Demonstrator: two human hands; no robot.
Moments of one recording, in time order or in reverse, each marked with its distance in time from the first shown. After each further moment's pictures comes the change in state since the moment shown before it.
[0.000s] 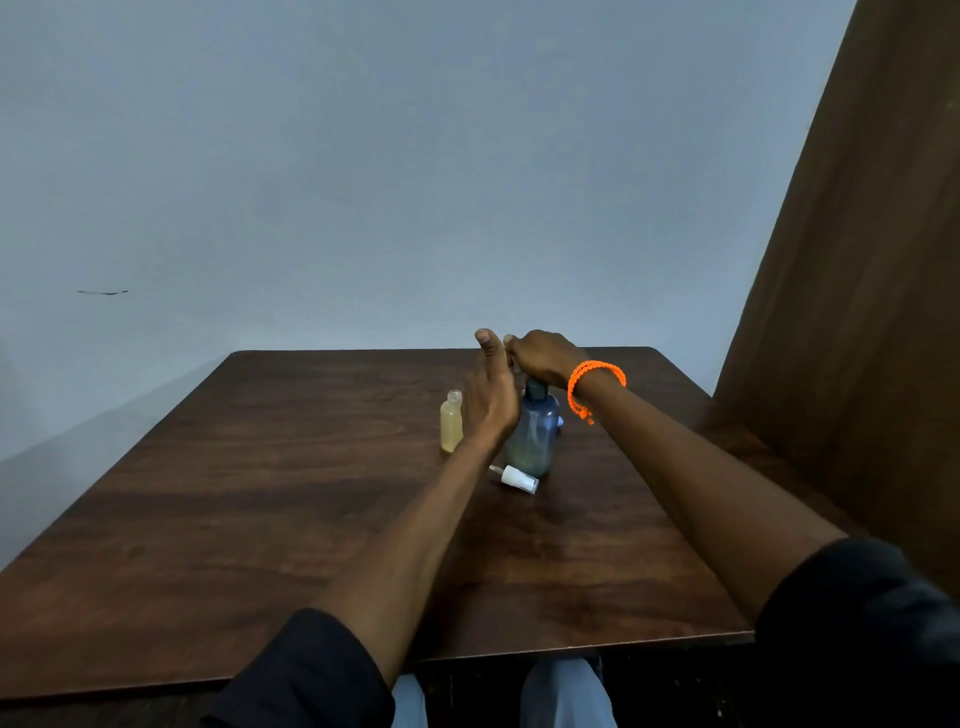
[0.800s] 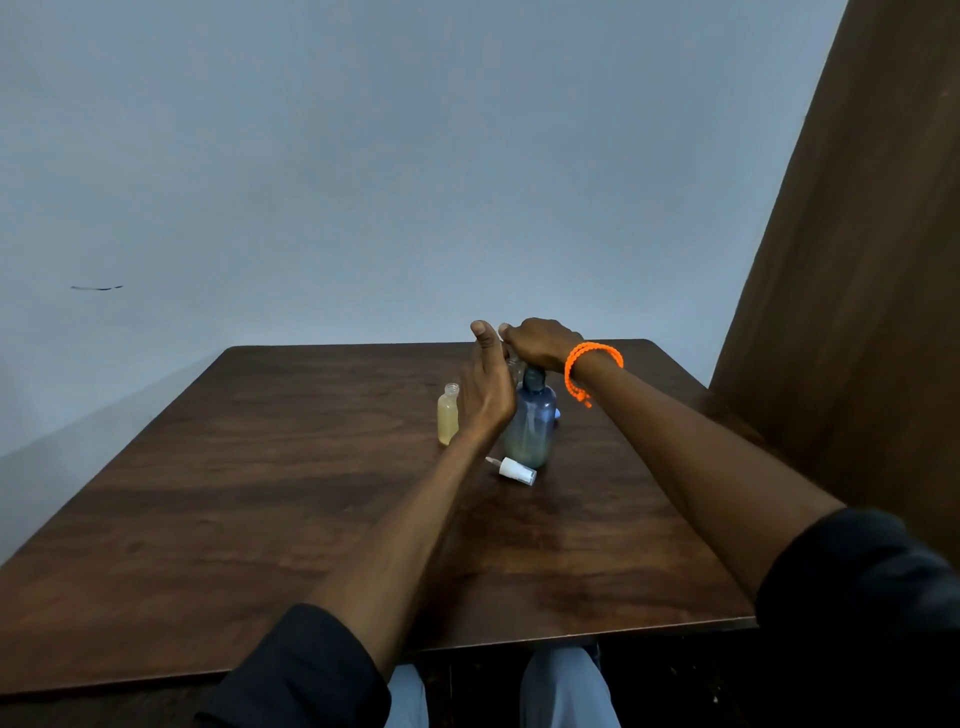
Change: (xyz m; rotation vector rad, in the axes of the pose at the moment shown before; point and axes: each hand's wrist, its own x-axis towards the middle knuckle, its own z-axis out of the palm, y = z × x) left_hand -0.008 0.007 -0.004 -0.001 0.025 0.069; right_hand -0.001 -0.004 -0.008 -0.007 -0.017 0.003
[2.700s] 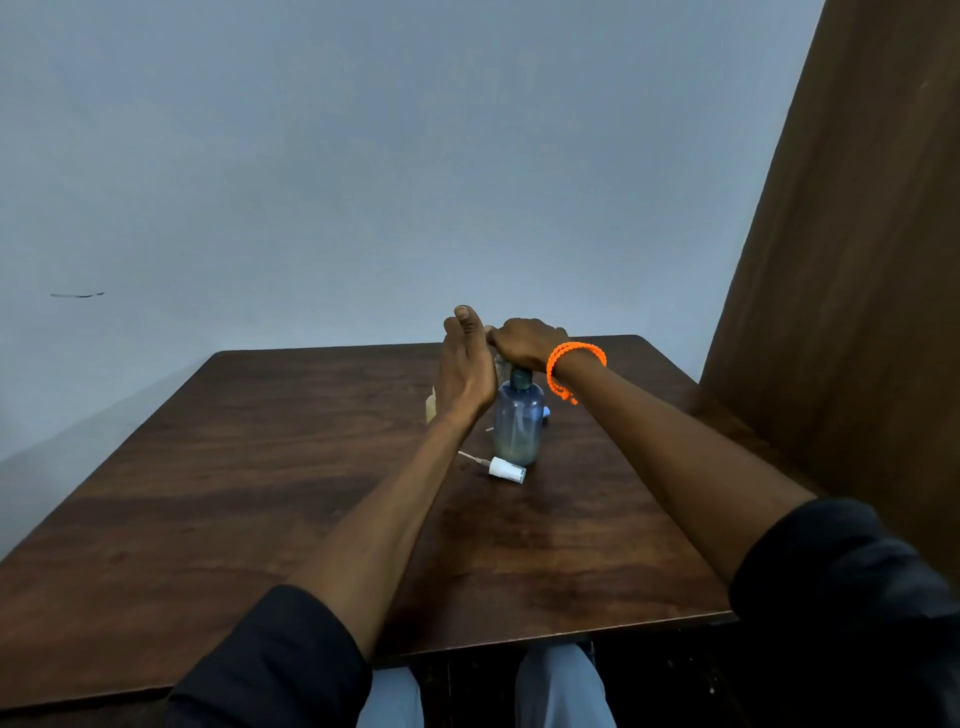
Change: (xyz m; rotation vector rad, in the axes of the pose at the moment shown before) left_hand 0.017 0.008 -0.007 0.085 0.004 -0.023; right_hand 0.001 -0.003 0.001 -0.102 -0.021 0.011
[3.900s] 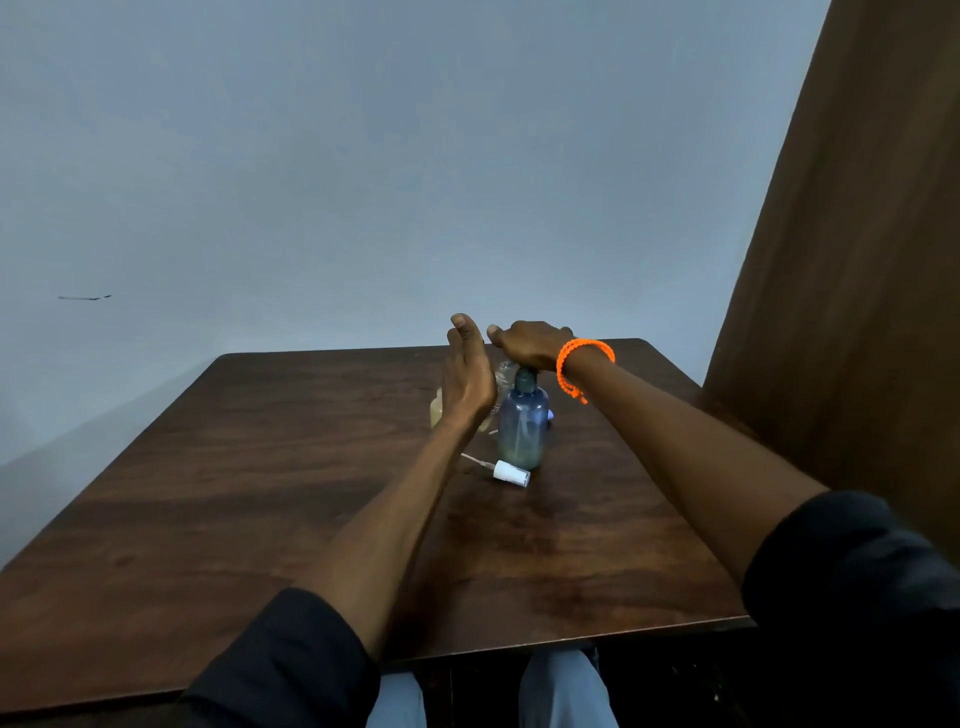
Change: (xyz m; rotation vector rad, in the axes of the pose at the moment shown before) left_hand 0.003 -0.006 0.001 -0.122 0.006 -0.101; right_hand 0.012 0.006 0.000 0.019 0.003 -0.014
